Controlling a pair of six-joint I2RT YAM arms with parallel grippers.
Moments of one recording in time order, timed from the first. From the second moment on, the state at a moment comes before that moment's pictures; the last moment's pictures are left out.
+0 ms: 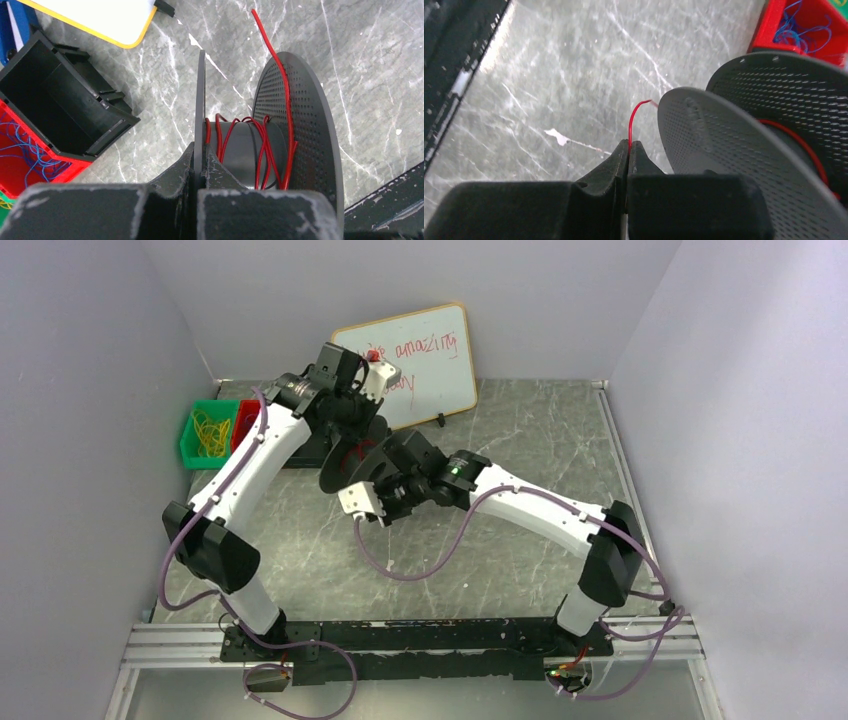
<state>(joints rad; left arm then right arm) -0.48 1.67 1.83 -1.03 0.10 0.19 0.98 1.65 1.45 -0.60 -0.50 -0.98</state>
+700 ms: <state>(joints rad) -0.50 1.67 1.76 -0.97 0.01 0.19 0.78 1.65 1.57 -0.44 -0.74 -0.46</state>
